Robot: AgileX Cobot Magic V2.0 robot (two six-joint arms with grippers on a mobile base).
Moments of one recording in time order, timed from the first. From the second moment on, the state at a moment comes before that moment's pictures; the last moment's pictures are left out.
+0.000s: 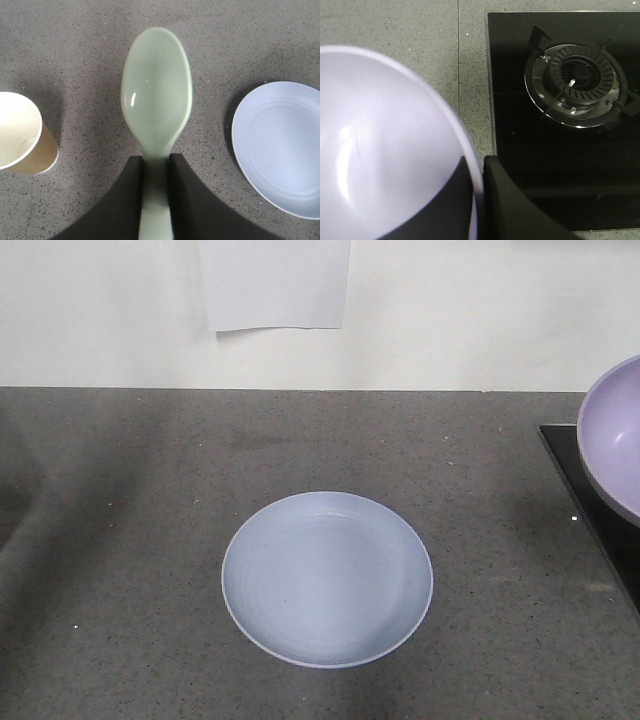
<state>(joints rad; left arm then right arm) -0.13 1.13 -1.47 -0.05 1.27 -0.15 0.02 1.01 -1.34 -0.10 1.25 0.10</state>
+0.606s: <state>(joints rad) -0.13 1.13 -1.47 -0.05 1.27 -0.15 0.02 1.01 -1.34 -0.10 1.25 0.10</state>
